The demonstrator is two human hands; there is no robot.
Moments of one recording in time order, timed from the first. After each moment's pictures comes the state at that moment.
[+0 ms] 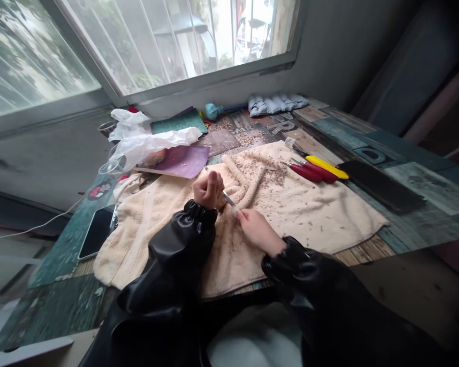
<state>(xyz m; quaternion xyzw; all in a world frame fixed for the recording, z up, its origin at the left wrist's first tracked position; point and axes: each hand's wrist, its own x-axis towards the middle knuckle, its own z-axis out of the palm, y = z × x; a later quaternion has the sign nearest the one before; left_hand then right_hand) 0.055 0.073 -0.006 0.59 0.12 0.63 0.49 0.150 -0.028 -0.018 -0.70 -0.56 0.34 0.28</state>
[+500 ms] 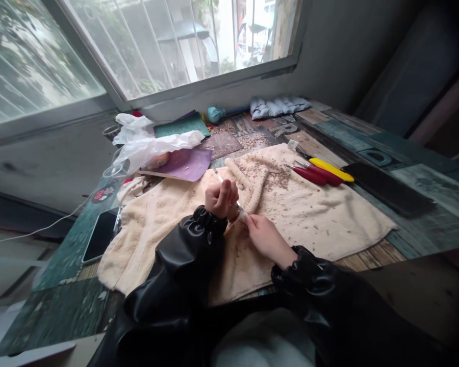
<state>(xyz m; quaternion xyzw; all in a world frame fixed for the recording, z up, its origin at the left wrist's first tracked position) 0.065 0.059 -0.003 0.57 0.10 0.56 0.60 0.151 -0.037 -0.018 -0.71 -0.55 0.34 0.30</state>
